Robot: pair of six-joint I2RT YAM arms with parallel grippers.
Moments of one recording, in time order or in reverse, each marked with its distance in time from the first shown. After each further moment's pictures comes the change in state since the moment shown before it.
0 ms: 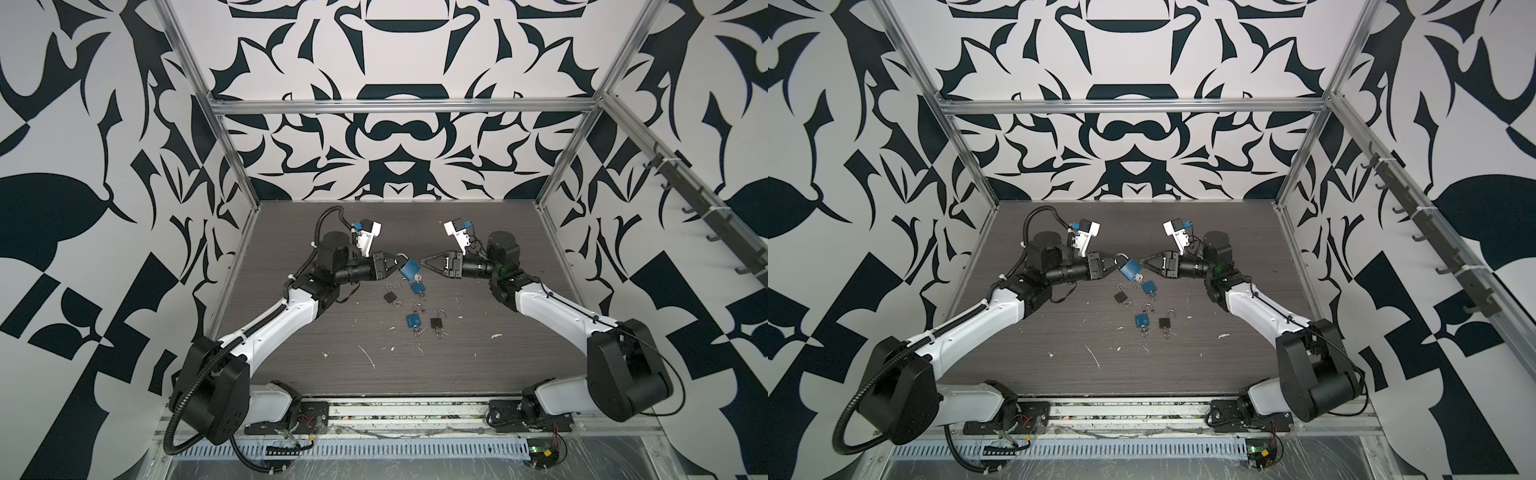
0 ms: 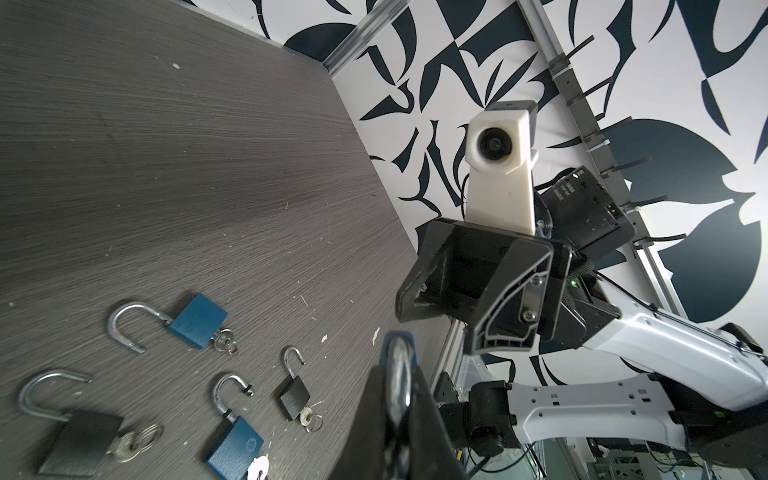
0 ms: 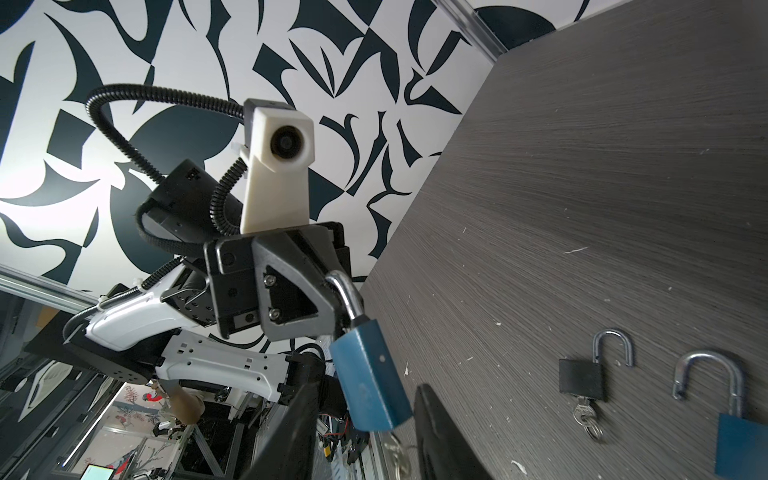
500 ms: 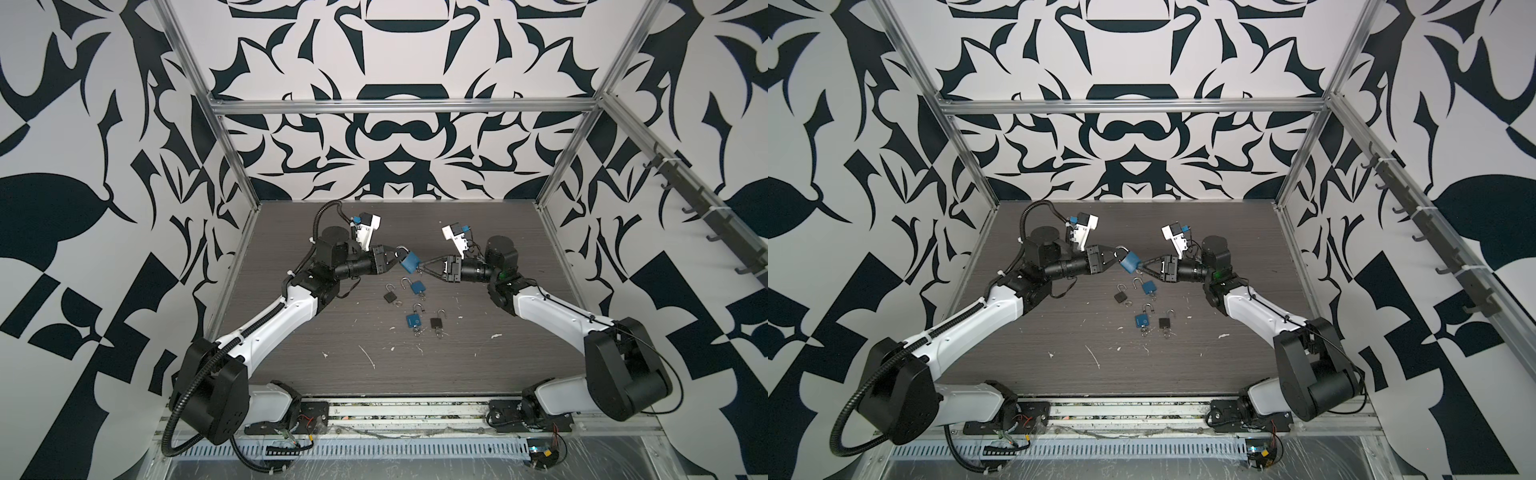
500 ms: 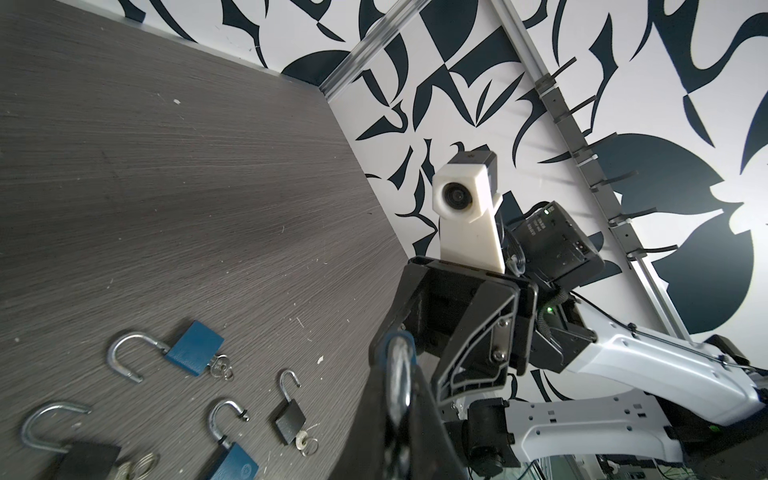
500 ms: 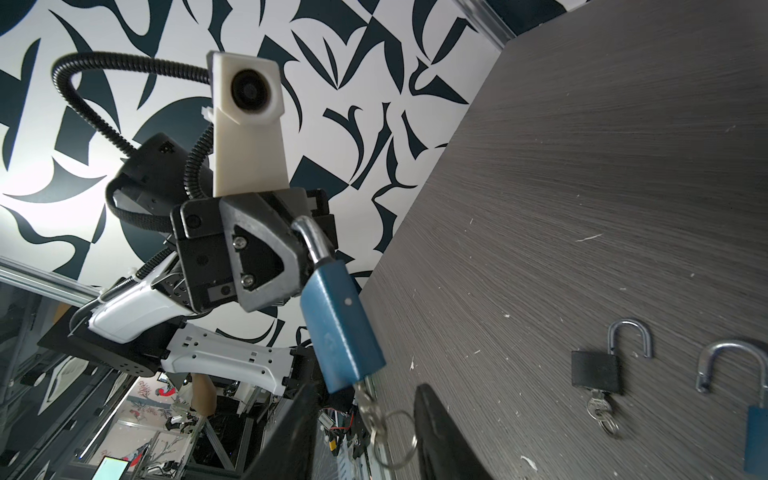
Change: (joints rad) left arm 0.000 0.001 0.055 -0.005 -0.021 0.000; right arm 0.019 0.012 -0.038 0.074 -0.008 0.037
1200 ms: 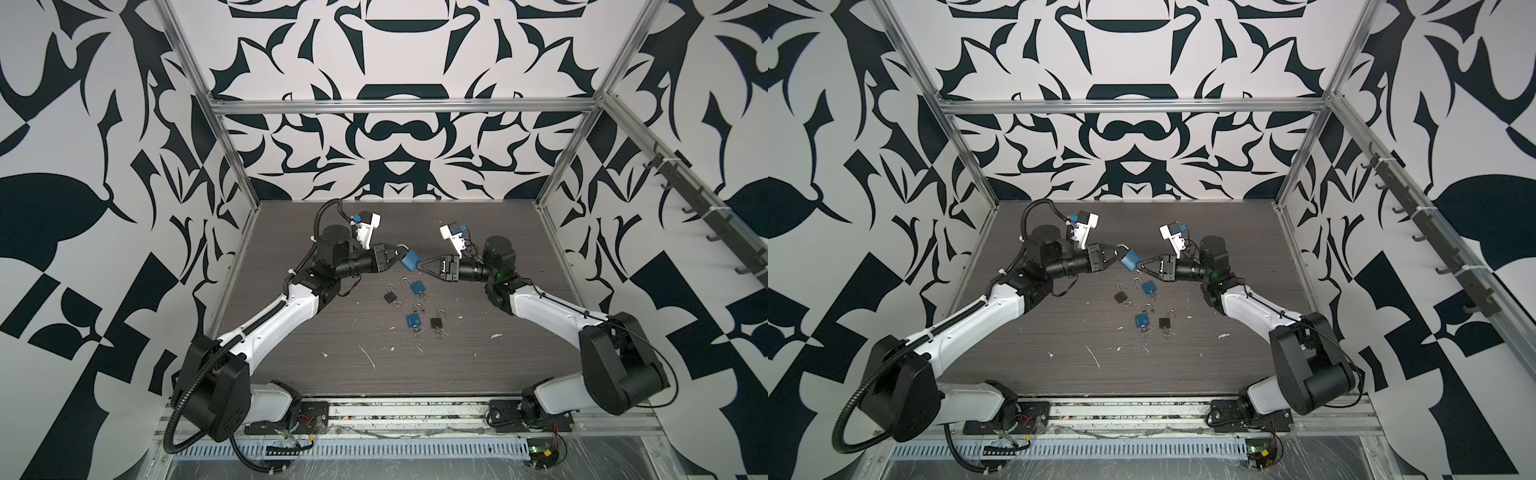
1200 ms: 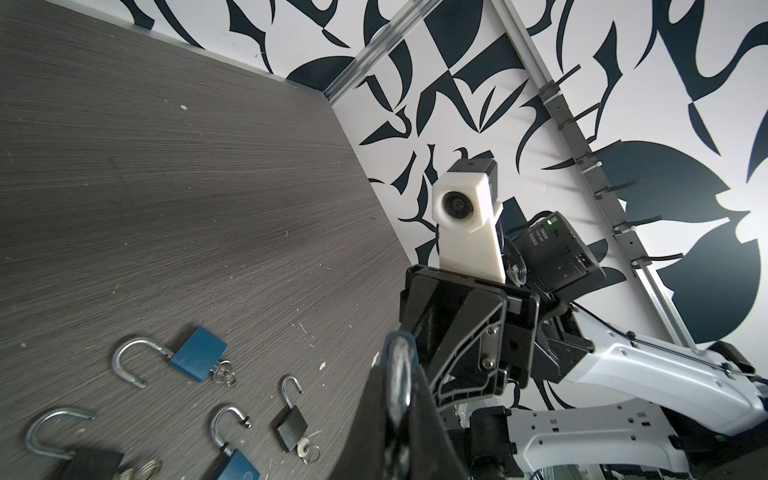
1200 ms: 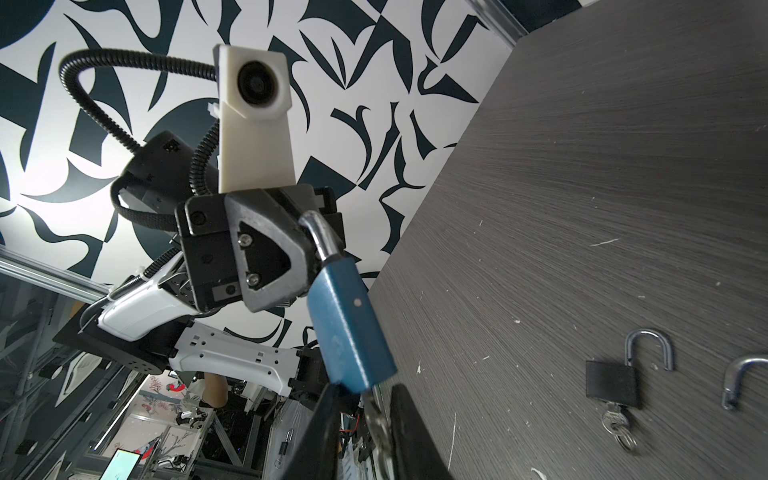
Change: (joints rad) left arm 0.001 0.014 0.008 0.003 -0.020 -0.001; right arm 0.008 0.029 0.000 0.064 -0.007 0.037
